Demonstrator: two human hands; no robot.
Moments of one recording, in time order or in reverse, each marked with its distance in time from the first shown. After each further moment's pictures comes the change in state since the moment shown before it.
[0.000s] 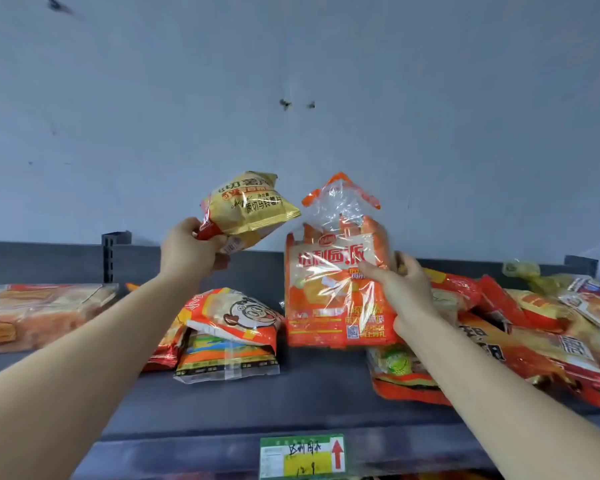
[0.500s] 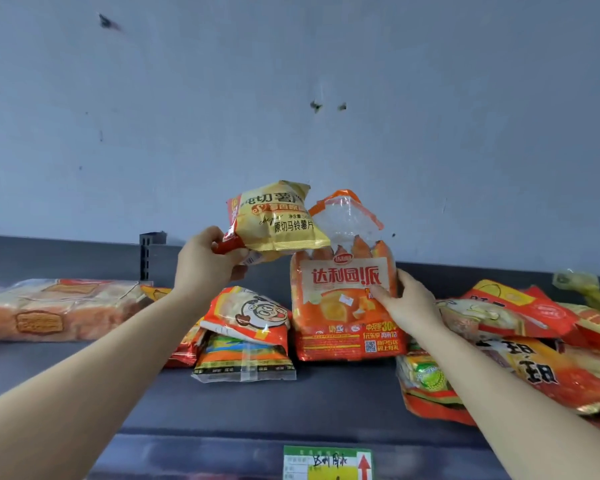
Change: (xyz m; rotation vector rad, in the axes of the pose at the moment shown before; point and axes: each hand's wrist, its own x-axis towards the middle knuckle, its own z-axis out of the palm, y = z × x) left_hand -0.020 -0.005 -0.018 0.093 0.009 0.073; right_hand 0.038 0.036 0.013 -0.768 -0.155 -0.234
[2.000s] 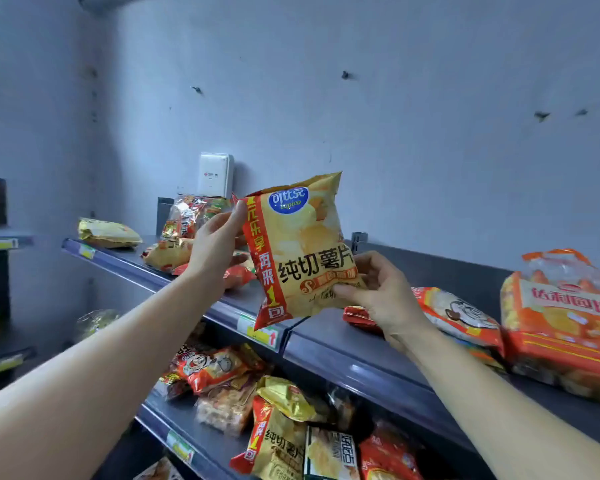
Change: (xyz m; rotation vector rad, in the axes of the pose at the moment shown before) left_hand -0.111 0.033 -0.286 -0.178 0.384 -0.092; right_hand -0.179 -0.238 0.139 0.896 -0.628 -0.472
